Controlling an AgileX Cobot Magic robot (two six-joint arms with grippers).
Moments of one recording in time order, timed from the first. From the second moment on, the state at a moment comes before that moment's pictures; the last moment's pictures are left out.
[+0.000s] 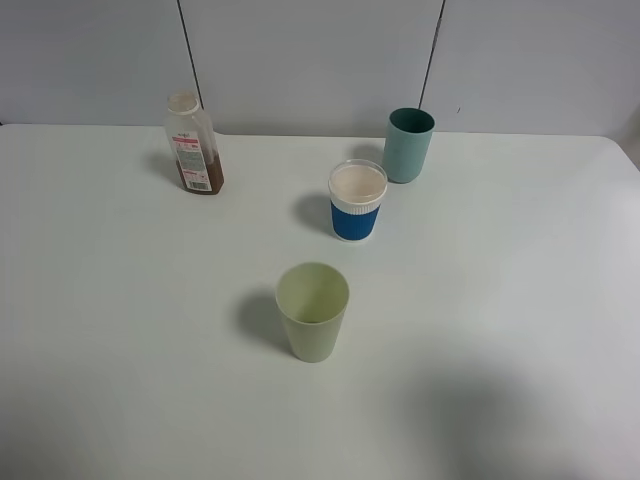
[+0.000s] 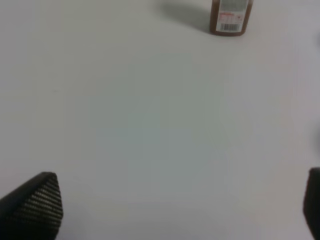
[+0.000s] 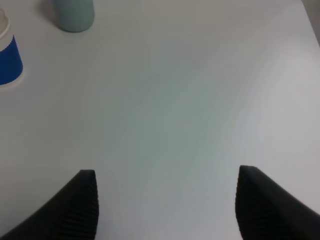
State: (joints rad) left arm 0.02 0.01 -0.51 -0.06 1.06 0.06; right arm 0.01 0.00 -0.50 0.03 1.07 -0.12
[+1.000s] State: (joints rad) left arm 0.02 0.01 -0.51 -0.06 1.06 0.06; right arm 0.01 0.00 -0.50 0.03 1.07 -0.12
